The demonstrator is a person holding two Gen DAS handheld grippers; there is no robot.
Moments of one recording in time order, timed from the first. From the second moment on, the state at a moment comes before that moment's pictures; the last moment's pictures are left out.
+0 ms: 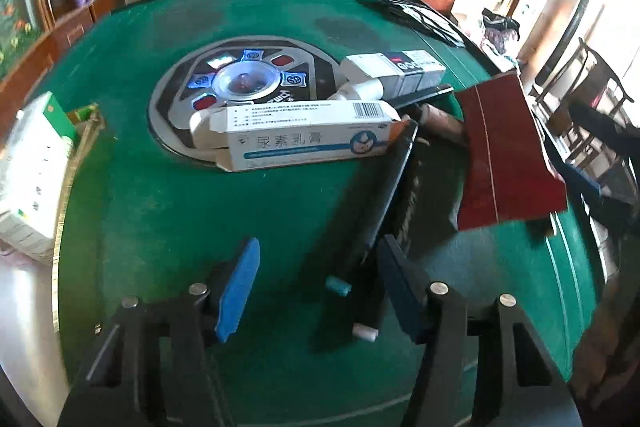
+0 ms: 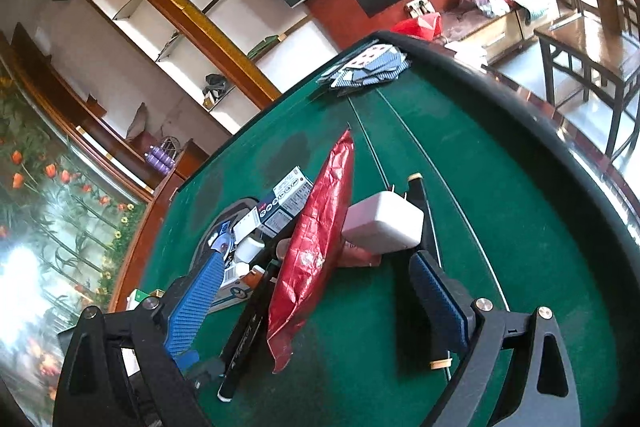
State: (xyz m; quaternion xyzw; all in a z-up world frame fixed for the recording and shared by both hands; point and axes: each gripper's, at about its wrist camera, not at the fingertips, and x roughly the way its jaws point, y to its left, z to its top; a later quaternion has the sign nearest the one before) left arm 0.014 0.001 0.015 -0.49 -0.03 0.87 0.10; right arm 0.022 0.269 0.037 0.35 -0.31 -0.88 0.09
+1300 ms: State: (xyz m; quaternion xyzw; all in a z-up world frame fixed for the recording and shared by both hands) left arm 0.051 -0.008 0.009 -0.46 0.01 0.89 0.09; right arm 0.061 0.206 0.081 0.30 -0.16 -0.94 0.06
